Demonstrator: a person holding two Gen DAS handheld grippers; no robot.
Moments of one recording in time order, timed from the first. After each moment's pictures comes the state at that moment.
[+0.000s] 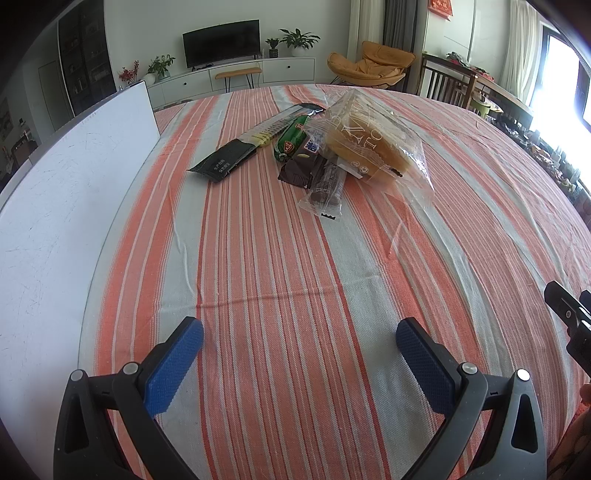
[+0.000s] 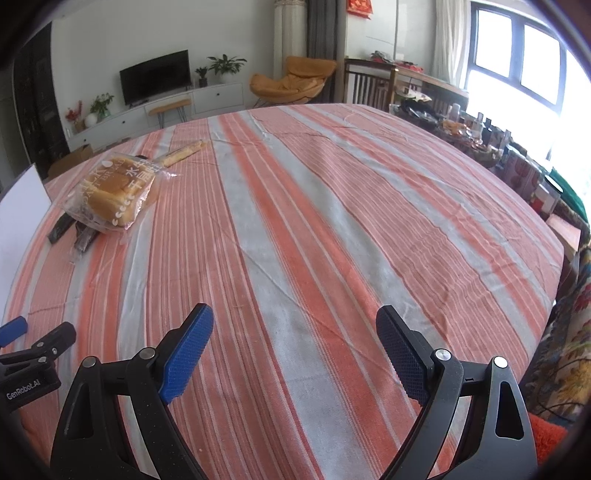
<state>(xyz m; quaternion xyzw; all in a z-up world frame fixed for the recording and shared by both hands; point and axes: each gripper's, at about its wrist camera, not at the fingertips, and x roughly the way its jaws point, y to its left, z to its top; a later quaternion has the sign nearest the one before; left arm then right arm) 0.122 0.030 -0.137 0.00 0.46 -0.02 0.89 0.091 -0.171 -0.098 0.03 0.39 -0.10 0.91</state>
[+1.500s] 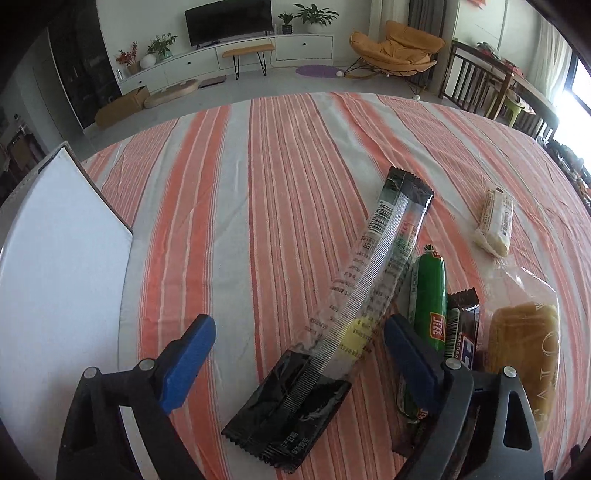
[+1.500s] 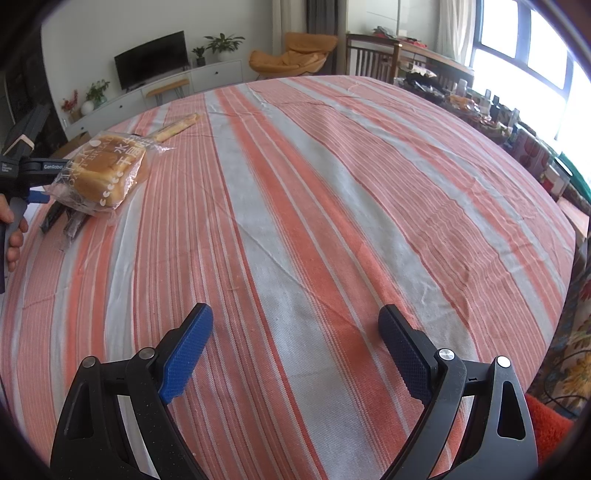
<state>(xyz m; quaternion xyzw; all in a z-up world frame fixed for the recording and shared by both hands) 0.344 0.105 -0.125 -0.01 0.52 0.00 0.85 0.100 -0.174 -0.112 0.05 0.44 -0.10 0.89</state>
